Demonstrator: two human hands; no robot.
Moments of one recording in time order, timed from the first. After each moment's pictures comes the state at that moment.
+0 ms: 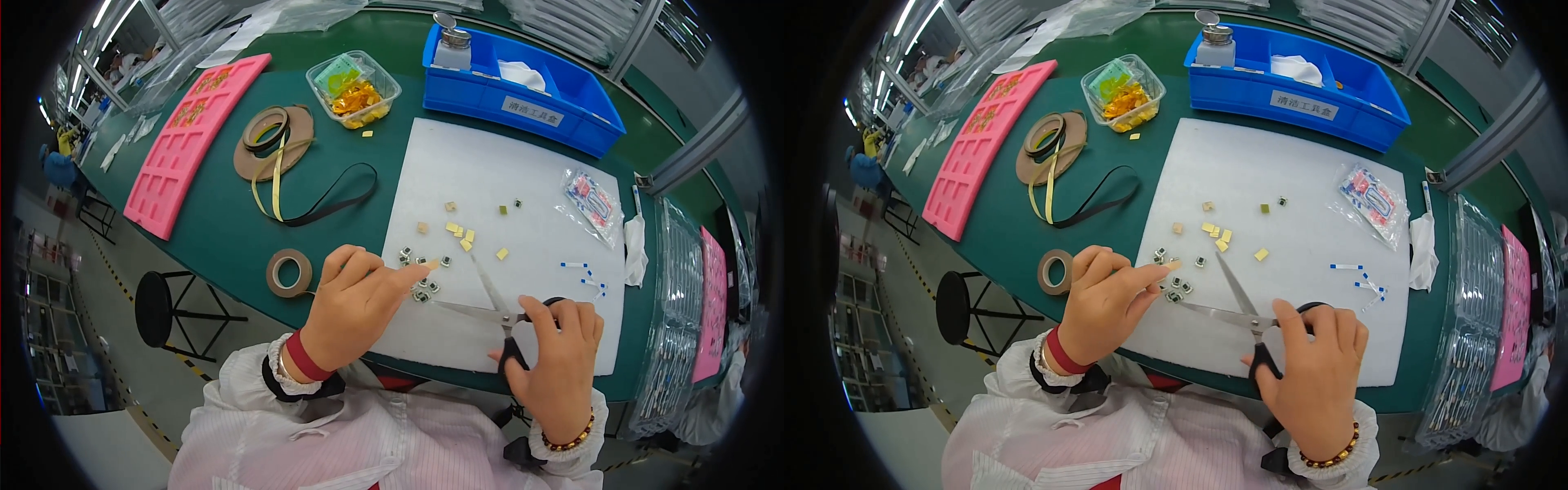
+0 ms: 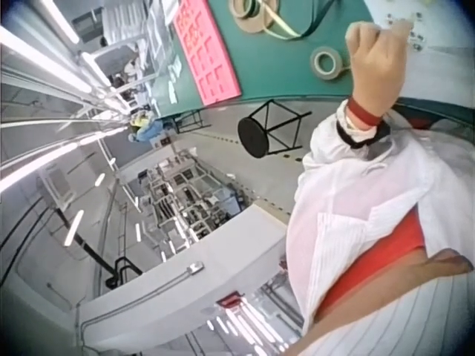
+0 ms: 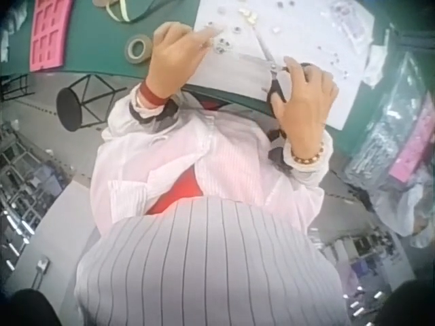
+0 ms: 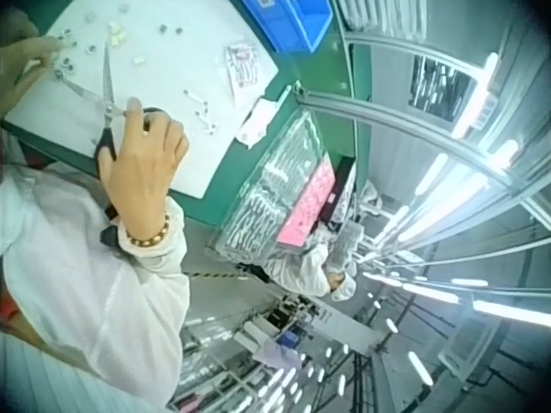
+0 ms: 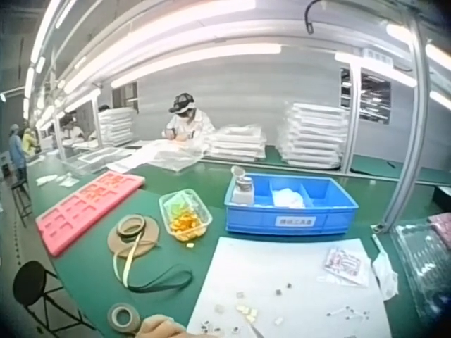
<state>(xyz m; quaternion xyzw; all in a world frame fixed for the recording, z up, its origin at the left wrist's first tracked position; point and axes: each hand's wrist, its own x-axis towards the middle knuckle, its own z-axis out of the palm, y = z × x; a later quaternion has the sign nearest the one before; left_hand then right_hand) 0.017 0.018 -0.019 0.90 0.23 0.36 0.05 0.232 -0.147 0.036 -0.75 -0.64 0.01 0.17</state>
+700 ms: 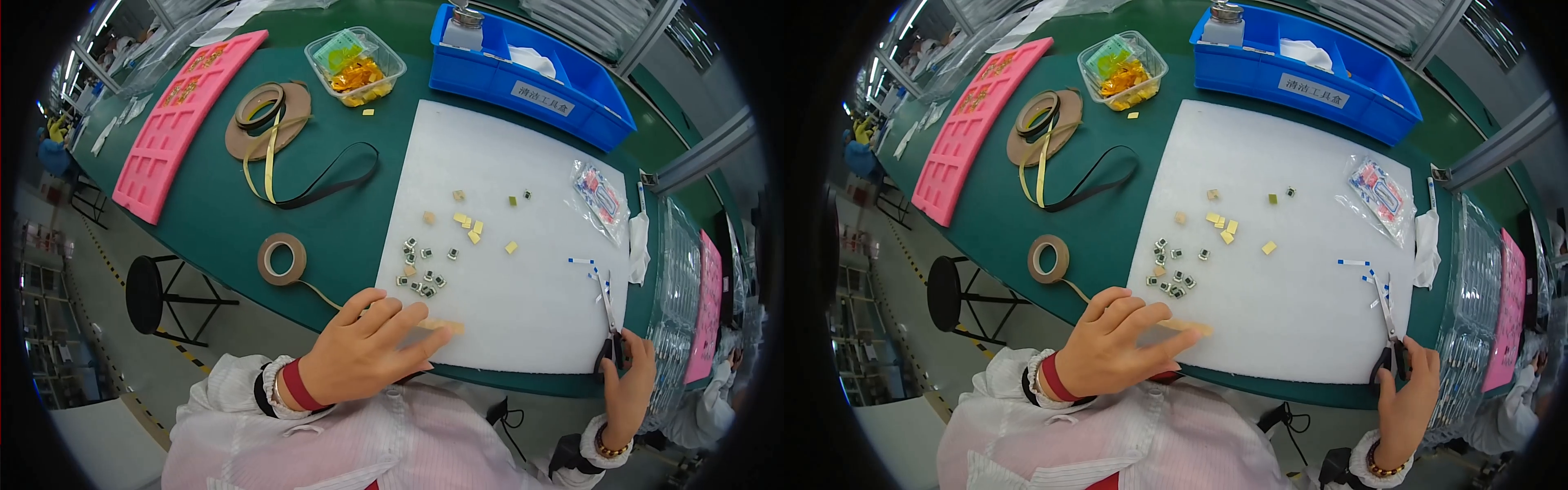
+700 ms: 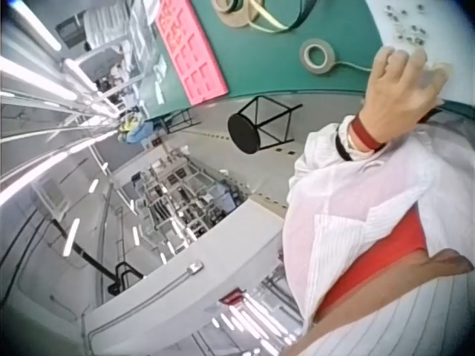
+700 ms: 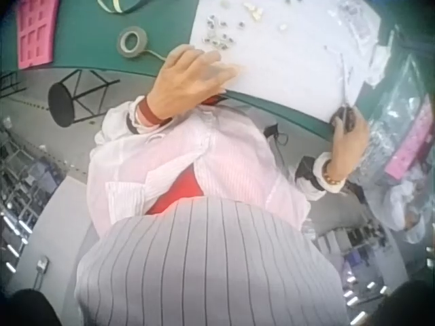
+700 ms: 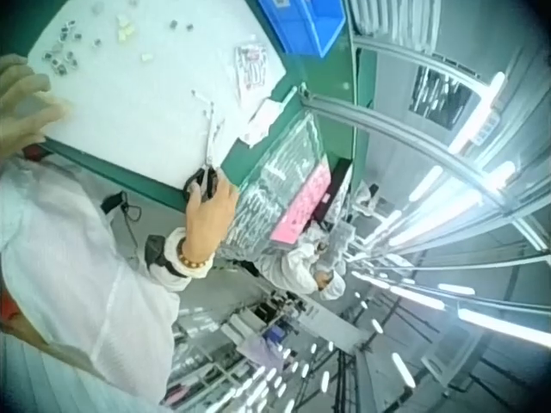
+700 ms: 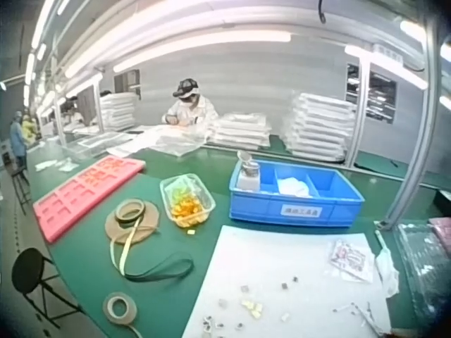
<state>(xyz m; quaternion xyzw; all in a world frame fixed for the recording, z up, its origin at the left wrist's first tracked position) -0.001 -0.028 -0.019 0.95 0.17 0.24 0.08 0.322 -0.242 0.030 -0.90 -0.40 0.03 0.15</state>
